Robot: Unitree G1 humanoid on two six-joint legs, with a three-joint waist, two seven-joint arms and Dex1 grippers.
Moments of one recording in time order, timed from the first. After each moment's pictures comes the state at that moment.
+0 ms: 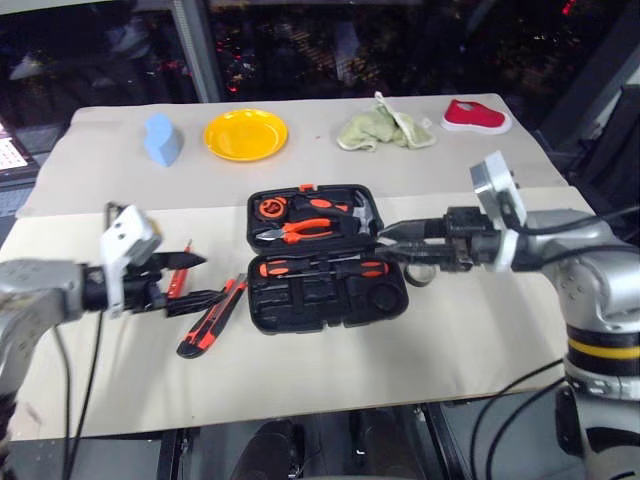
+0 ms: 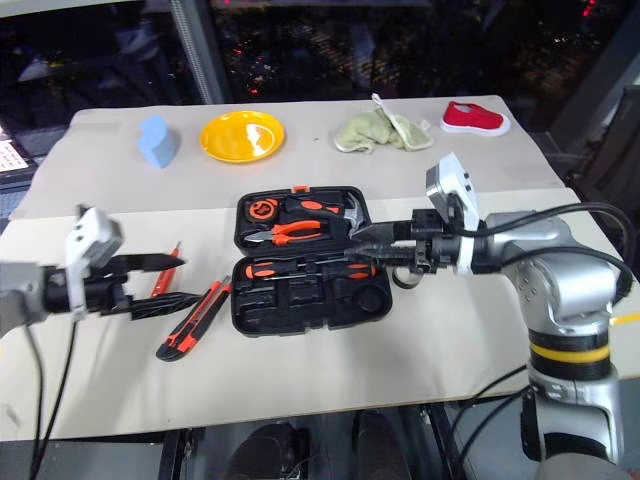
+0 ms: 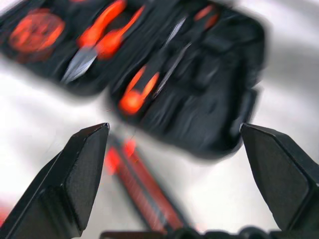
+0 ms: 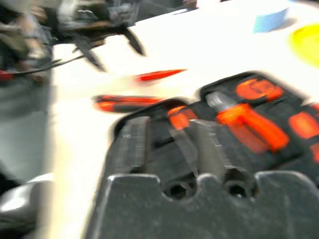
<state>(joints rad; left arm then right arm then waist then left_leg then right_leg) 0.04 1.03 0.48 -0.40 -0.66 0.89 -1.01 -0.58 -0.70 -0.13 -0.37 0.66 0.92 1.21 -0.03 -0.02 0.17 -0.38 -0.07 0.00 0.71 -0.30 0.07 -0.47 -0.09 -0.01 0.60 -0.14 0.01</state>
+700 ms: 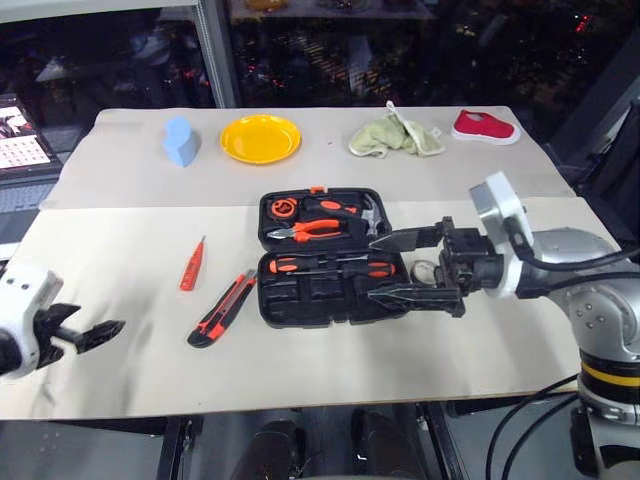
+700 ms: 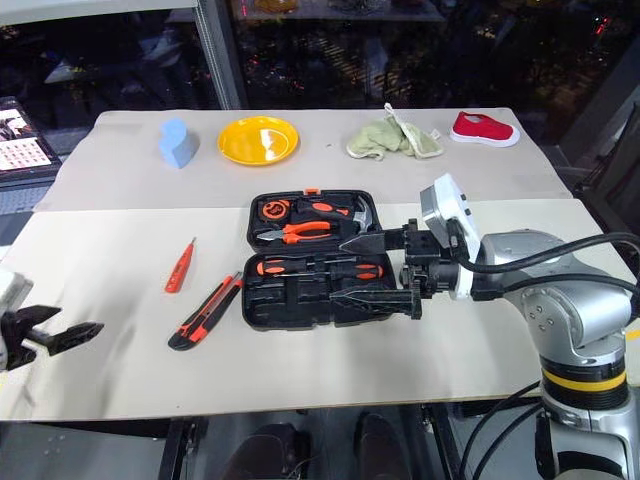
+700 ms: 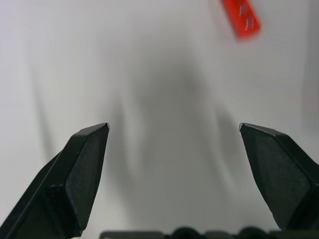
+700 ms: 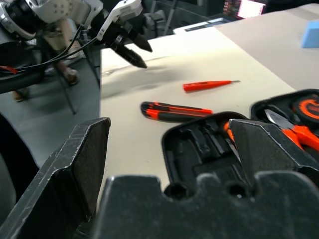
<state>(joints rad) -0.01 1.05 0.54 -0.30 -0.51 1.13 -0.75 -0.48 -0.74 -0.14 -0.49 0.80 0.89 1.08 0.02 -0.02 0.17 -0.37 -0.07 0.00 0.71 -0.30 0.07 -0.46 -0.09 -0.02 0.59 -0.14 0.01</state>
